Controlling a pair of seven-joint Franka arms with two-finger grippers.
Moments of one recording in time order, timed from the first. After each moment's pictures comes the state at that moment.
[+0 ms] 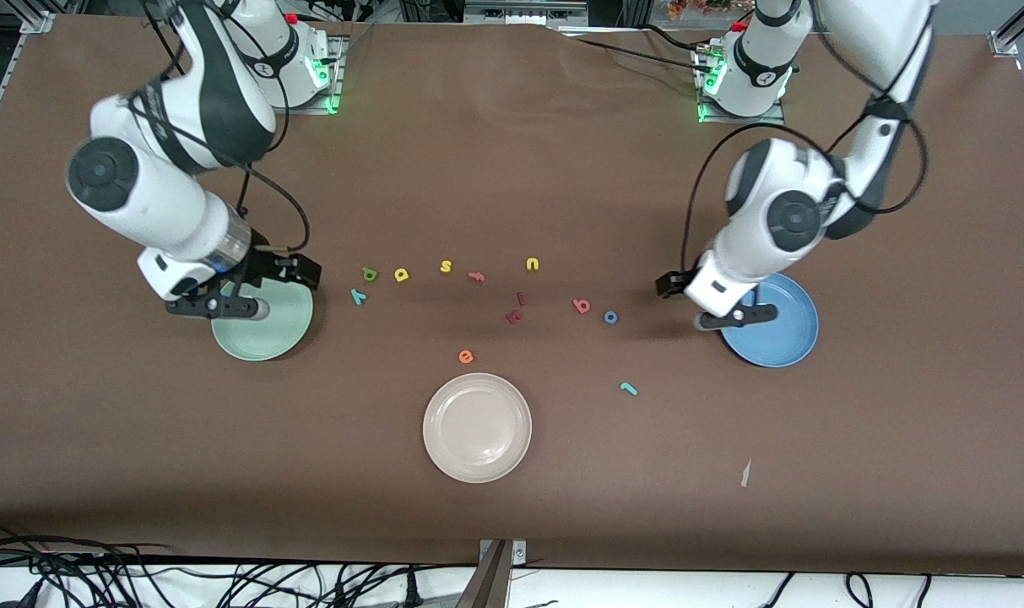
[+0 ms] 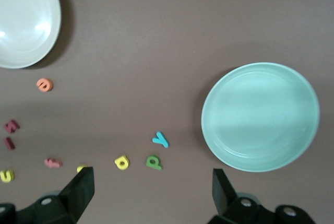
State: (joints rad) left arm -0.28 0.35 -0.10 -2.00 -0.07 2.27 -0.54; right arm 0.08 0.26 0.21 -1.81 0.04 2.04 0.36
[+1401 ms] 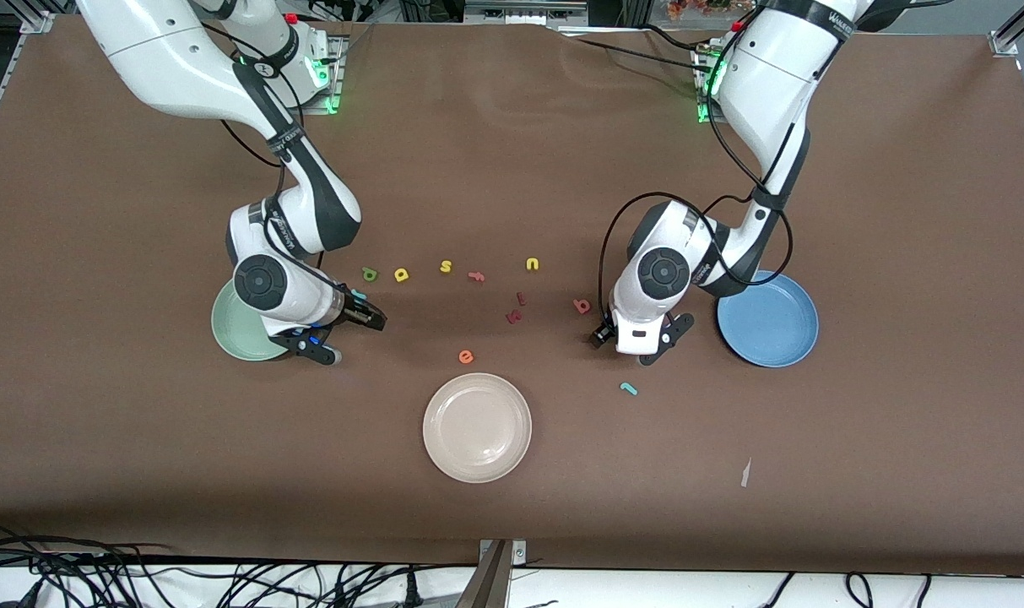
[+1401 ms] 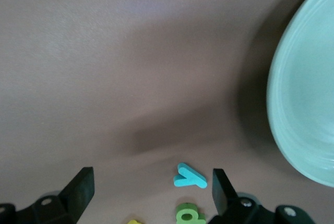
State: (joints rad) left arm -0.41 0.71 -0.09 -1.72 -0.02 2.36 -1.25; right arm 0.16 0.61 0.21 -1.79 -0.02 2.23 0.74
